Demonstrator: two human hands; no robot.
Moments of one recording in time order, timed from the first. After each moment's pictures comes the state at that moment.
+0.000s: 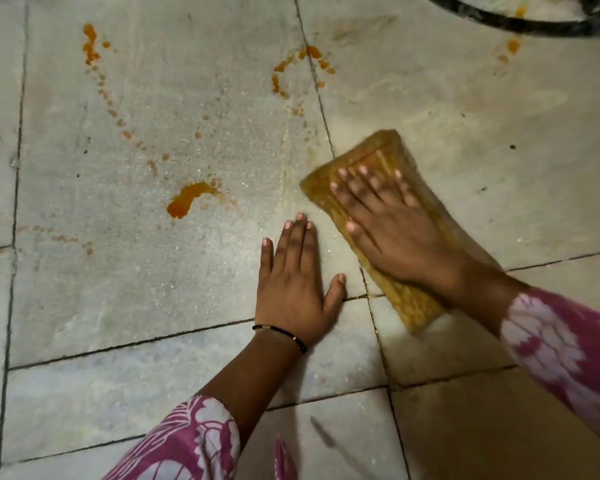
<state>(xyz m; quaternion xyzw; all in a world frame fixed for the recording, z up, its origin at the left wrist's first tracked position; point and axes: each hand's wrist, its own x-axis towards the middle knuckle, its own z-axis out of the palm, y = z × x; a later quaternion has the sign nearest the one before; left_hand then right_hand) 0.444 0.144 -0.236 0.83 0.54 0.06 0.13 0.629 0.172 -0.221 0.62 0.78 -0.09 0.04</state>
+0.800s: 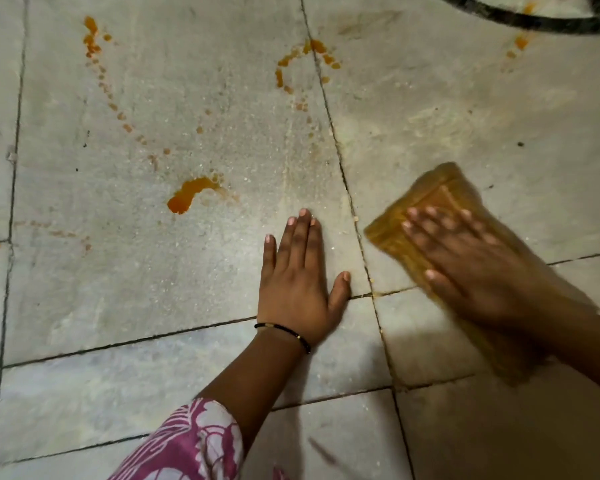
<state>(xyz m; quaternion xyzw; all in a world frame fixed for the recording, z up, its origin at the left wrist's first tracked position) 0.444 0.144 -0.239 0.83 0.54 0.06 0.14 0.702 0.099 -0.220 0.58 0.80 -0.06 0.09</state>
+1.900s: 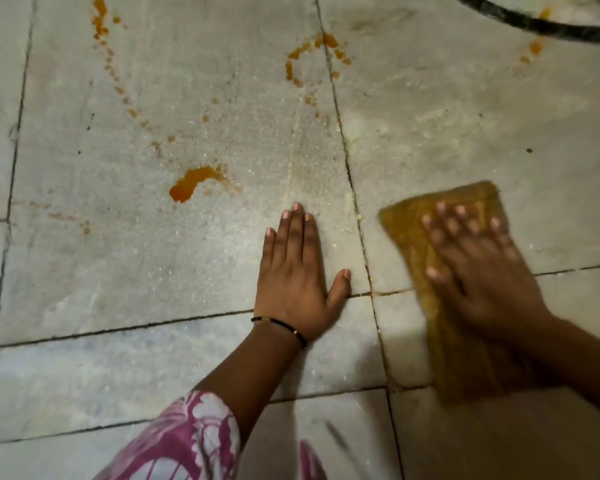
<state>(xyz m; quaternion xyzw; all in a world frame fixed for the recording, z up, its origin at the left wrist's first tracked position) 0.444 0.143 -0.239 0.83 0.55 0.05 0.13 0.696 0.093 -0.216 0.67 0.73 -0.11 0.05</state>
